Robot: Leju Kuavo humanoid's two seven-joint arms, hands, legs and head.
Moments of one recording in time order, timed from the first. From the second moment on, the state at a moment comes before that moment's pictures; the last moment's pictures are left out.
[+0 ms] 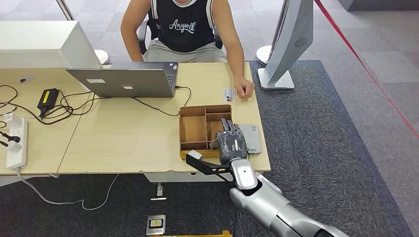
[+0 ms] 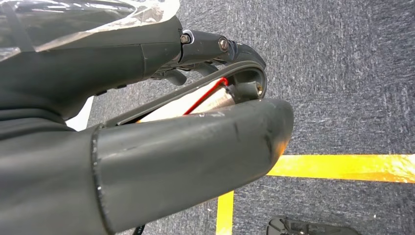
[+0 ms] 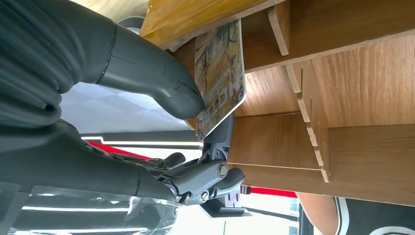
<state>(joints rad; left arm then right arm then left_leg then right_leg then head) -0.10 0.01 -0.98 -0.27 0.60 0.64 0.11 -0.54 -0.03 0.82 -0.87 1.12 -0.36 0.55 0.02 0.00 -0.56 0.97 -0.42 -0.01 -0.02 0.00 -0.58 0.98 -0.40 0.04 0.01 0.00</state>
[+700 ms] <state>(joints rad) -0.10 0.01 -0.99 -0.28 0.59 0.64 0.11 -0.54 -0.03 0.81 -0.87 1.12 -0.35 0.56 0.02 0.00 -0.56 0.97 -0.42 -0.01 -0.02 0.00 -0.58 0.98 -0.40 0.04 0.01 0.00</state>
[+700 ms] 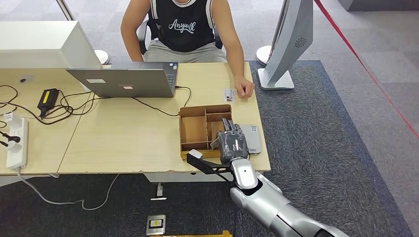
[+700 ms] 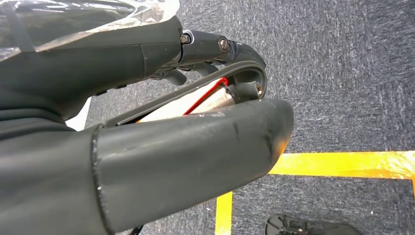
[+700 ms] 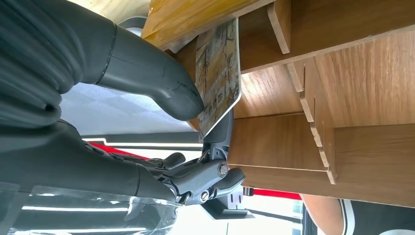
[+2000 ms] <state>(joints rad) -0.12 0.01 -1.01 -0.29 0.60 0.64 0.12 -0.72 -0.15 0.74 -1.23 1.19 -0.28 0.63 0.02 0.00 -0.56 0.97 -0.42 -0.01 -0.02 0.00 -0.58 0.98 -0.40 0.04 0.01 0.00</state>
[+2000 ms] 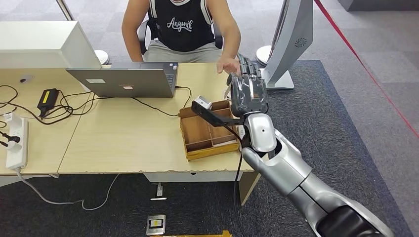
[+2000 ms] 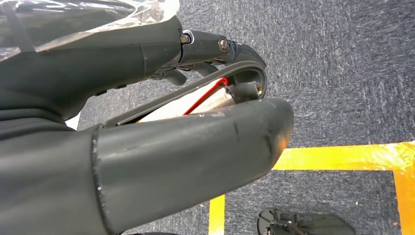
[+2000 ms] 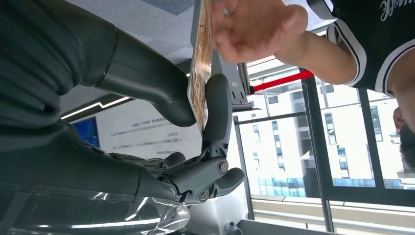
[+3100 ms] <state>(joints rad) -0.15 0.02 -1.06 -0.30 0.55 0.59 0.16 -1.04 0.02 0.87 -0.64 0.92 -0.26 0.57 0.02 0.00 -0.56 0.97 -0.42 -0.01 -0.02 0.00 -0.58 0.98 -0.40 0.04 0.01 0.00</state>
